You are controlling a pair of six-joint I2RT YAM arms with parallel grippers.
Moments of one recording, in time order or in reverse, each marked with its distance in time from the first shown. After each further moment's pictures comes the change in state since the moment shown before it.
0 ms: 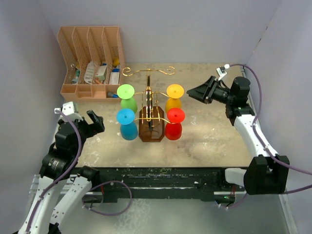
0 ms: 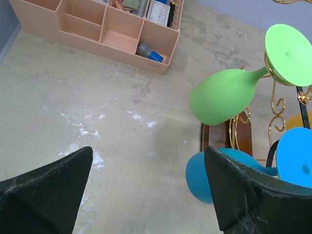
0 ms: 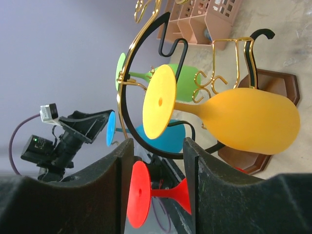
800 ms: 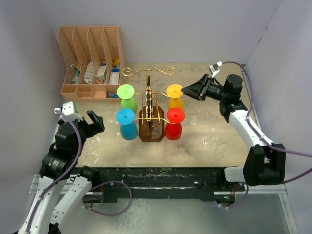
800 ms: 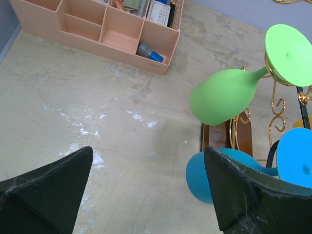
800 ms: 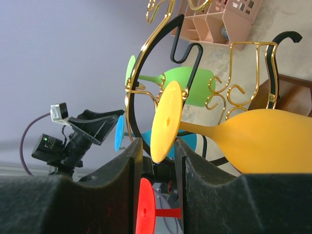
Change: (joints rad) left arm 0.000 0.000 0.000 0.000 -0.001 0.000; right arm 0.076 0.108 0.018 0.165 0.003 0.101
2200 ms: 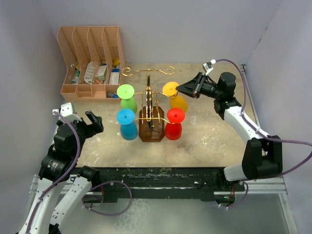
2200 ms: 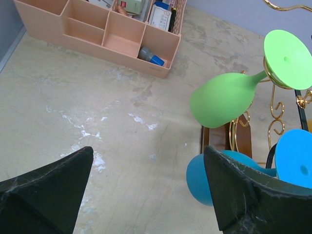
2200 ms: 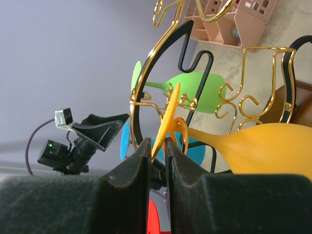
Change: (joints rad) left arm 0.000 -0.019 0.000 0.000 -0.013 0.000; right arm 0.064 0.080 0.037 0.089 0.034 0.066
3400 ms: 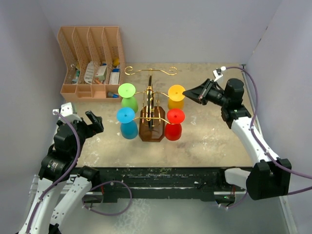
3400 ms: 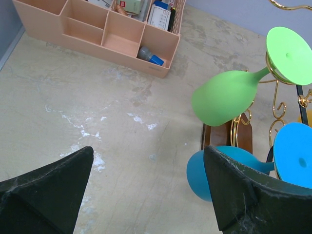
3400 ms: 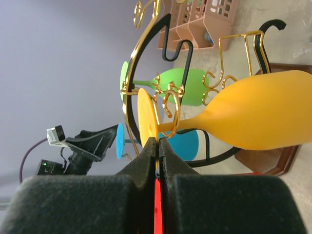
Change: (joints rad) left arm 0.000 0.001 0.000 0.000 0.004 0.000; right arm -0.035 -0.221 -0.060 -0.277 0.145 -0.050
